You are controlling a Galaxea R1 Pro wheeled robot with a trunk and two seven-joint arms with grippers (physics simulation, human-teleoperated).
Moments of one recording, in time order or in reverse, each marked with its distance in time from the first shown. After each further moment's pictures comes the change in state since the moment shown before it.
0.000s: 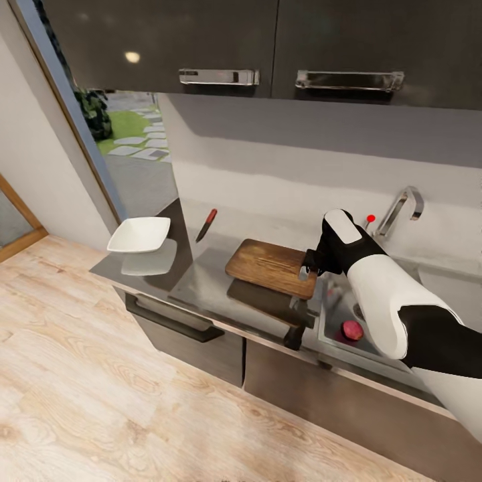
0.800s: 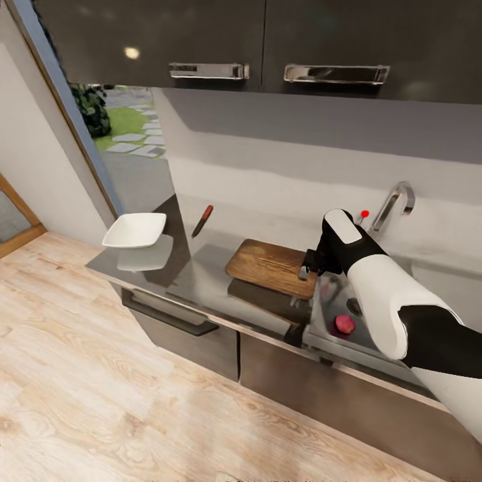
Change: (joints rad) left arm 0.000 0.000 0.001 0.000 0.000 -0.002 -0.001; right arm 0.000 0.000 0.000 0.000 0.003 0.002 0.000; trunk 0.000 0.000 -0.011
